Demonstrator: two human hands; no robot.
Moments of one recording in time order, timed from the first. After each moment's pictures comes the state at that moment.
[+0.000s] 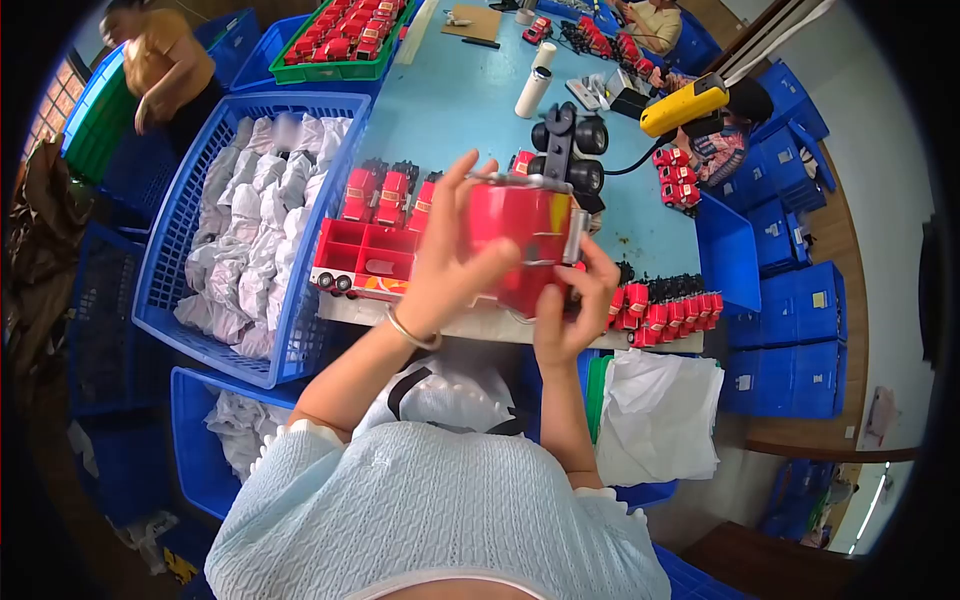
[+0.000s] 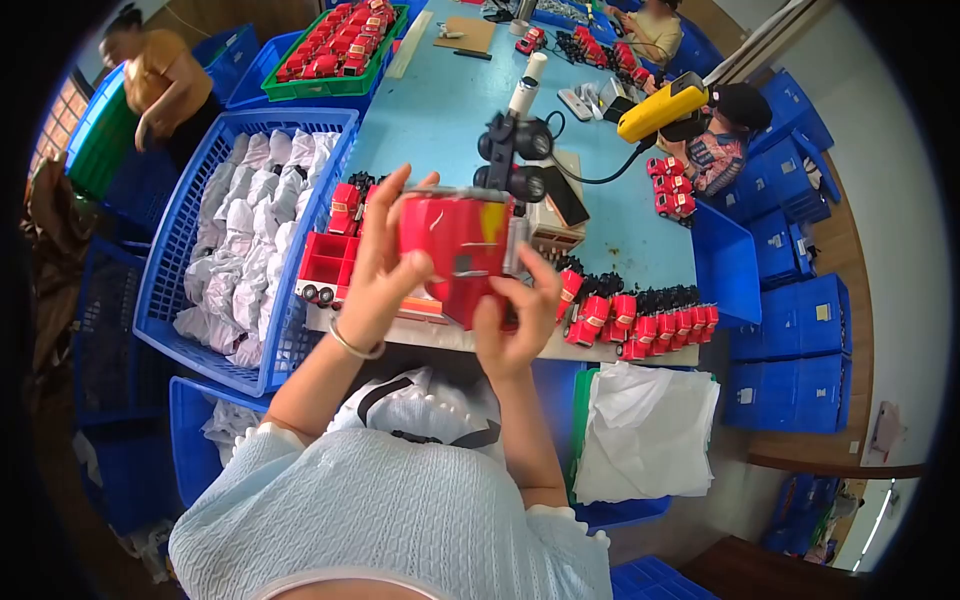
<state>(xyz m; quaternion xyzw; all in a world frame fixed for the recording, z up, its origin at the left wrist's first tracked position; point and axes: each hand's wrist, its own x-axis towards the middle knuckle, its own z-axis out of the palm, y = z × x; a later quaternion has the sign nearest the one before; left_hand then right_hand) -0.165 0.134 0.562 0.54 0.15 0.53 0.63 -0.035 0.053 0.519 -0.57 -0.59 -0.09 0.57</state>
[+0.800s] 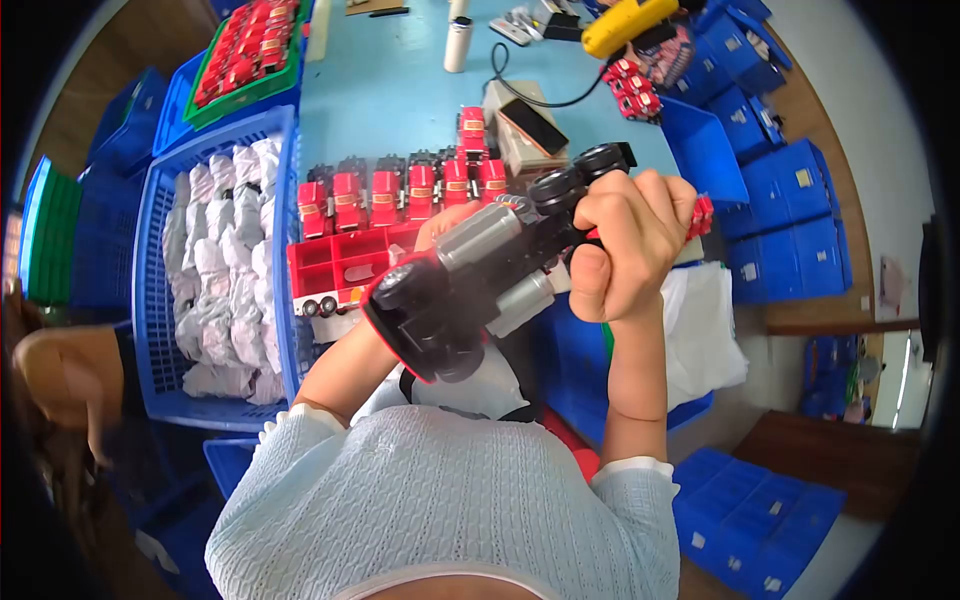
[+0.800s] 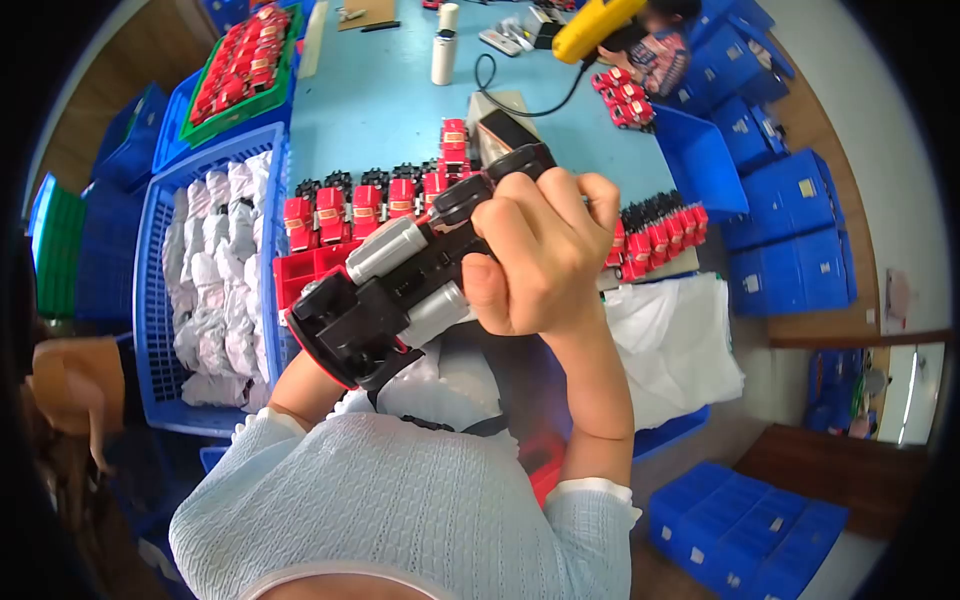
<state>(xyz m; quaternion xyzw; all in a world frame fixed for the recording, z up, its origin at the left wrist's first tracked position) -0.148 0.164 0.507 0.39 0.17 0.22 0.88 -0.016 0.070 0.614 -0.57 -0.68 -0.30 0.34</state>
